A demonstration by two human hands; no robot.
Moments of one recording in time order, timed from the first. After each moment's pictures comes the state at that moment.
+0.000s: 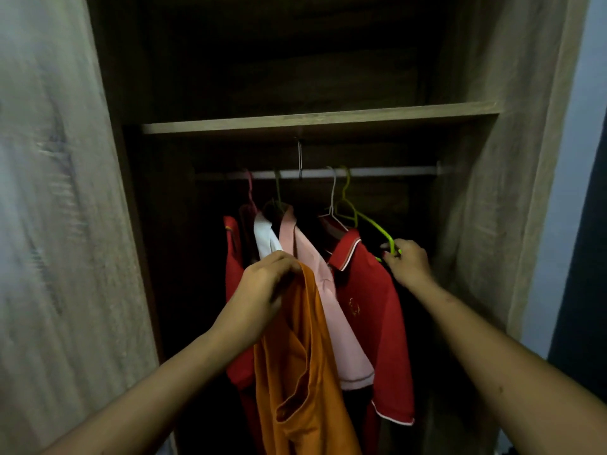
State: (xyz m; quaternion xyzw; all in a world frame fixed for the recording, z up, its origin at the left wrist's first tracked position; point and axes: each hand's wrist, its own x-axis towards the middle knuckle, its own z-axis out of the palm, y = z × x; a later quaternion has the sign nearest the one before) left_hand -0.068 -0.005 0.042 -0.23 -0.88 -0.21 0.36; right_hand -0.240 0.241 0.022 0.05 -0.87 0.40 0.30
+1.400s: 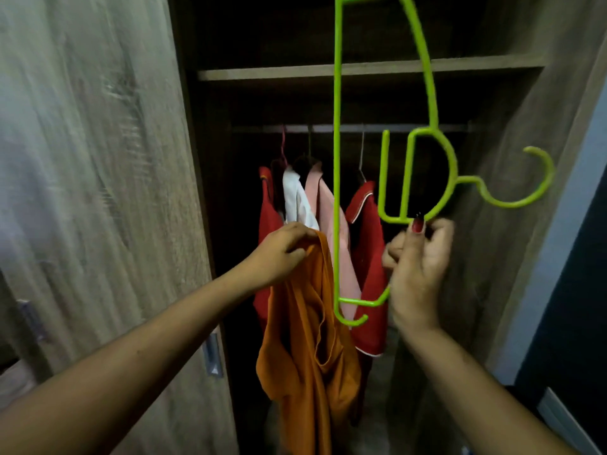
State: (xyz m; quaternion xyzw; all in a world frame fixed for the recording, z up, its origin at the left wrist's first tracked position) left_hand -0.019 -0.051 0.027 -0.21 -0.92 -0.30 0.17; right_hand -0.007 0.139 0.001 0.25 -0.52 0.72 0.38
